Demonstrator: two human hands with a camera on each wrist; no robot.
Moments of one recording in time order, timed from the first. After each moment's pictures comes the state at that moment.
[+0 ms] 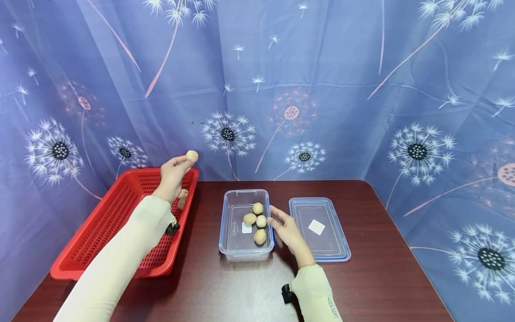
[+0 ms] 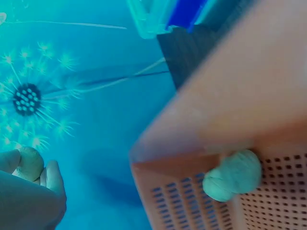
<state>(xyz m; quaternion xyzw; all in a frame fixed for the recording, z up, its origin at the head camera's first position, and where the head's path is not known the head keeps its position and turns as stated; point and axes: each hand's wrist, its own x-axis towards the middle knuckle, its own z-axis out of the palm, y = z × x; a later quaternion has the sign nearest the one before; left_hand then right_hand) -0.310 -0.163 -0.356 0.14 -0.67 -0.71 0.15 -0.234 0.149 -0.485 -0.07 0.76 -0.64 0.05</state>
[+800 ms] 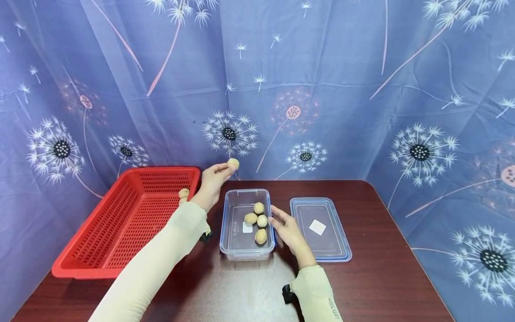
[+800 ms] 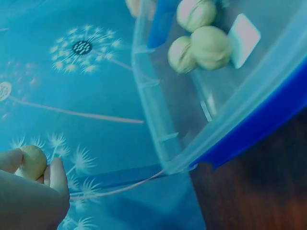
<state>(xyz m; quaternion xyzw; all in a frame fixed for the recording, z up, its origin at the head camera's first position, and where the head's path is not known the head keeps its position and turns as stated) -0.300 -0.069 -0.371 0.08 -0.65 -0.75 0.10 -0.234 0.149 -0.485 -0.07 0.77 -0.64 0.04</state>
